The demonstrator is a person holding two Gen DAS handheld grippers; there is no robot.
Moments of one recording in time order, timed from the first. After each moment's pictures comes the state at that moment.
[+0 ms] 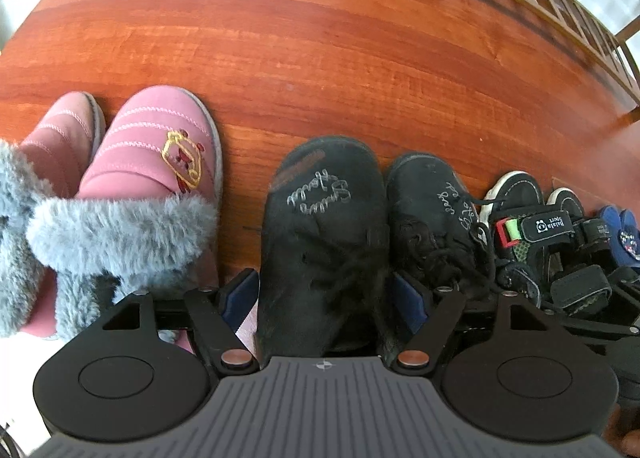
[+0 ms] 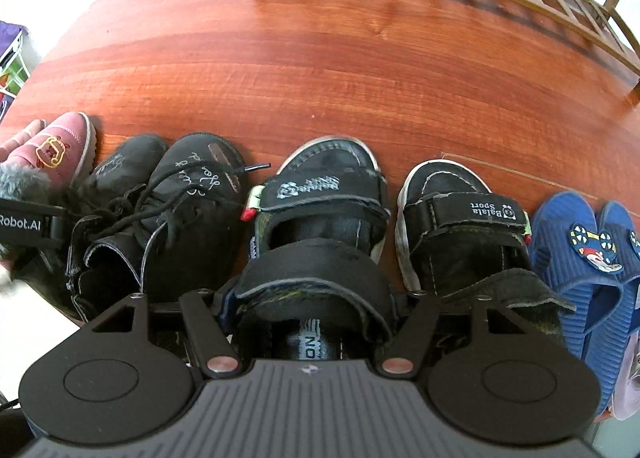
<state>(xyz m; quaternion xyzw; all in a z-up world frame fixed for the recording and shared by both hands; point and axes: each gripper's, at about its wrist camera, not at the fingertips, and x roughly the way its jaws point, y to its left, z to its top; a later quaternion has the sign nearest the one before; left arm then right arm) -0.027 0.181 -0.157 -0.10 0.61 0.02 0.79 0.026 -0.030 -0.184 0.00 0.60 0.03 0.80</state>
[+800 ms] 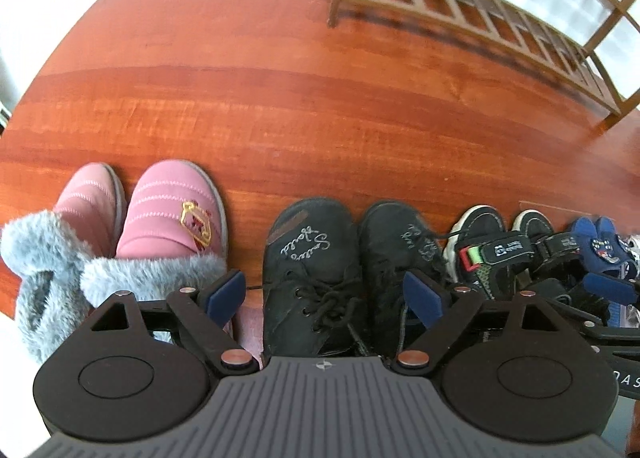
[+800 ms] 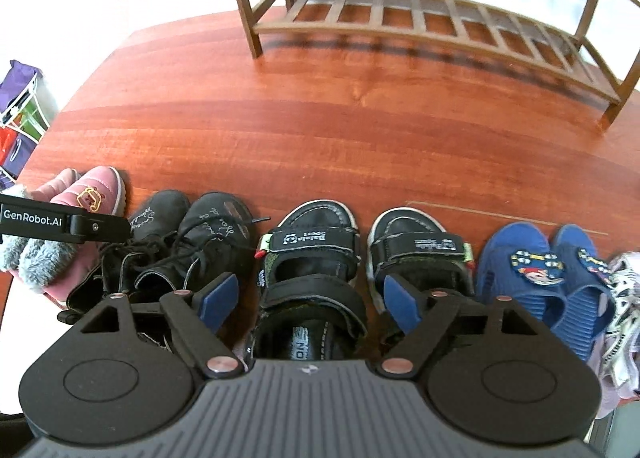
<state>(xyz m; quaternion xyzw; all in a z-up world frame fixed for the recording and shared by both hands) -0.037 0.168 -0.100 -0.07 0.55 -0.01 0.83 0.001 -0.047 -0.118 0.02 0.53 0.03 0.85</state>
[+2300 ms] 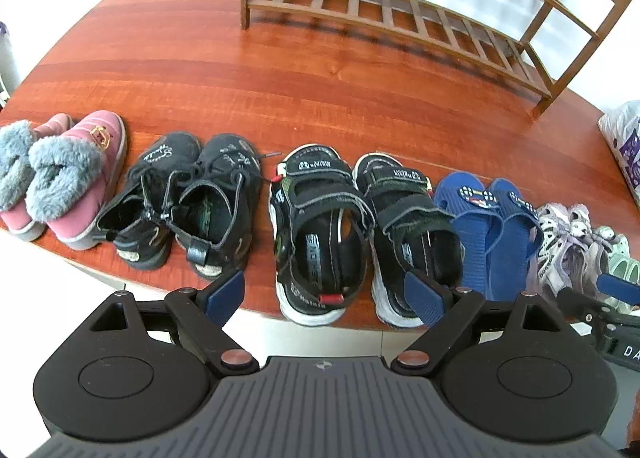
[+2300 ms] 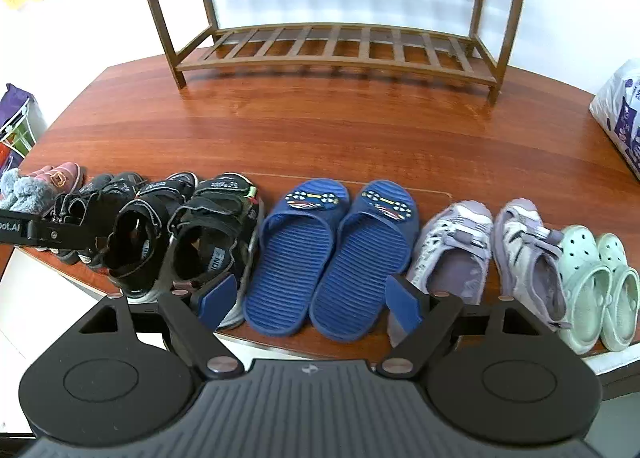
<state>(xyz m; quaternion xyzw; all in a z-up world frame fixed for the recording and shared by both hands) -0.144 -0.004 -0.058 -0.09 0.52 0.01 0.85 -0.137 -0.233 -0.059 0.01 0.48 0.00 0.88</state>
